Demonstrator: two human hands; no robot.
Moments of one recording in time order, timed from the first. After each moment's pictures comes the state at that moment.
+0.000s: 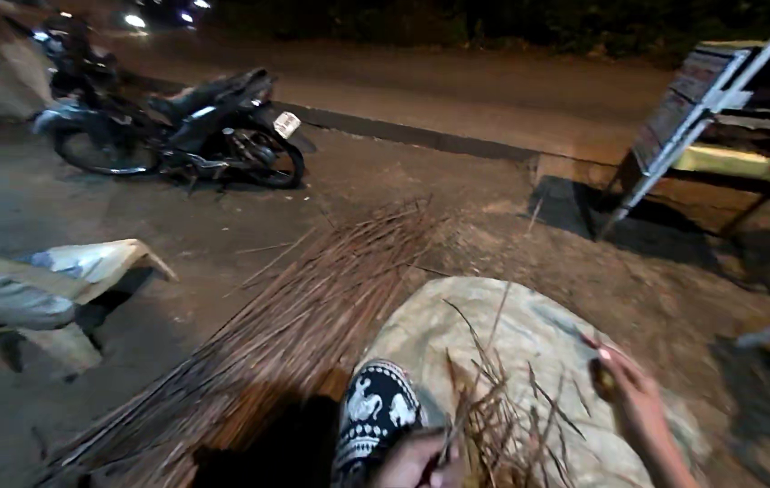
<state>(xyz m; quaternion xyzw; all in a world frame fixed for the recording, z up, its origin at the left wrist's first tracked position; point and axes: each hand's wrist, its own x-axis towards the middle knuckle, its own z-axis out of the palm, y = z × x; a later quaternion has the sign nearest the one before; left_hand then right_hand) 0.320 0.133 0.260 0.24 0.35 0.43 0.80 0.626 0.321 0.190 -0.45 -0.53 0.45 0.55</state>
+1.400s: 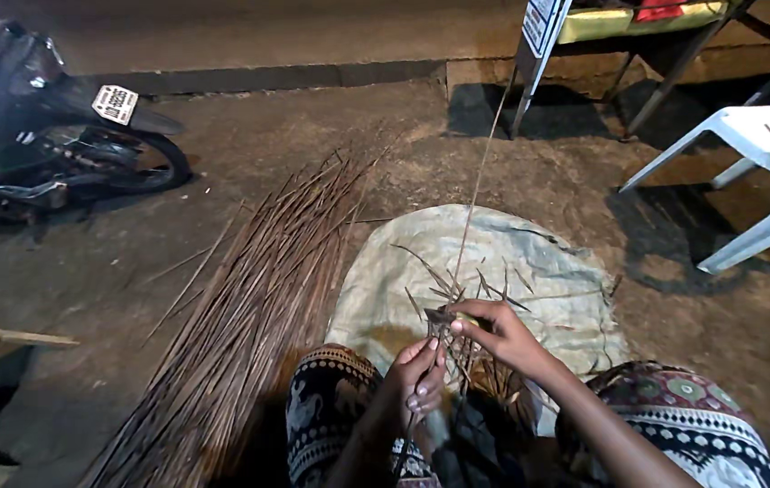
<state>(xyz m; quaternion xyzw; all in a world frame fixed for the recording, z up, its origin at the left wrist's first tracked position) 0.360 0.216 0.233 0.30 0.31 0.37 0.82 0.568 0.276 0.213 -0.35 -0.74 0.42 0.38</state>
